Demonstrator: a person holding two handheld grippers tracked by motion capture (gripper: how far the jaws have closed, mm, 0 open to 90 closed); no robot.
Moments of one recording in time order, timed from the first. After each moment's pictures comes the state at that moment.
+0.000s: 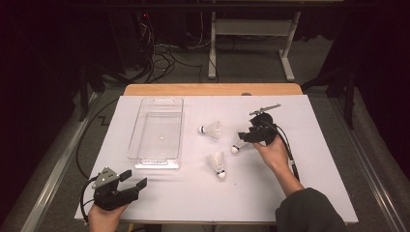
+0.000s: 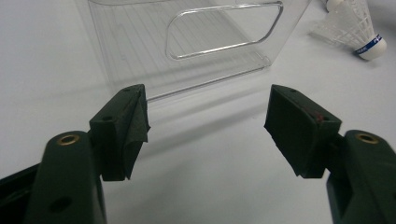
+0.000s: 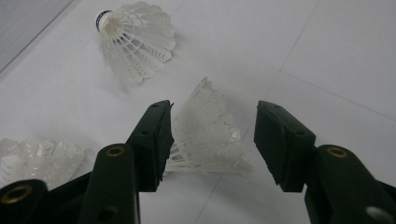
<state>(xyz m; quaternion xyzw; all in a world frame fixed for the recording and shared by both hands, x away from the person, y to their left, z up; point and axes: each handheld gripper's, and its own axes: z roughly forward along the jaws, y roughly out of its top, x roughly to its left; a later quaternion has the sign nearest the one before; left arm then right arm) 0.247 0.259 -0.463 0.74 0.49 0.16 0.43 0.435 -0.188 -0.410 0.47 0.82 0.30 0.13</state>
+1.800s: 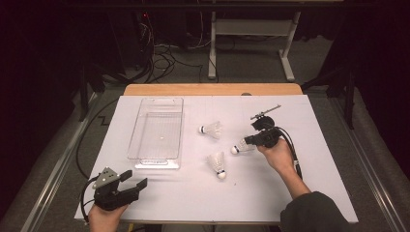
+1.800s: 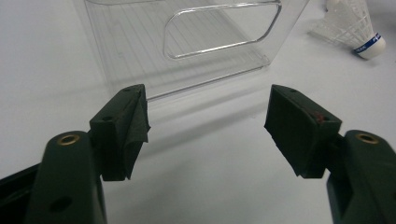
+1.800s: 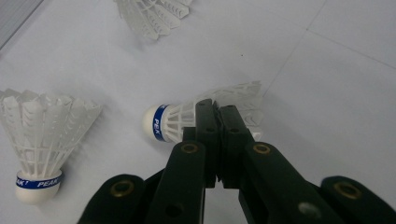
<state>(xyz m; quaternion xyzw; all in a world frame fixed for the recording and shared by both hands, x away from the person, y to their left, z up) 0.247 0.258 -0.463 0.74 0.48 0.16 0.43 0.429 -0.197 -0.411 0.45 0.85 0.27 0.07</state>
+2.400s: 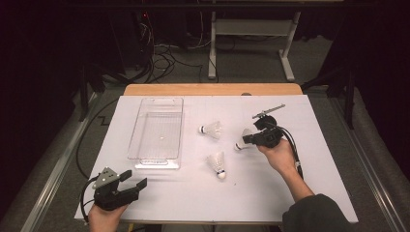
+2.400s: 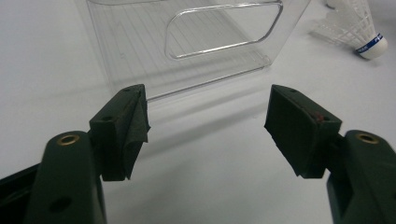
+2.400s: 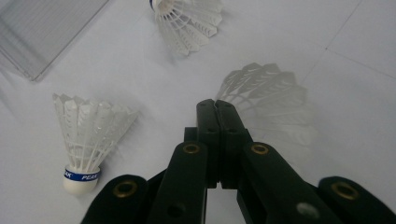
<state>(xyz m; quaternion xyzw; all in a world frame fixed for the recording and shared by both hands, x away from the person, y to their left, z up) 0.247 0.258 -0.463 0.74 0.48 0.16 0.43 0.421 -0.198 -0.399 0.44 0.84 0.31 0.05</state>
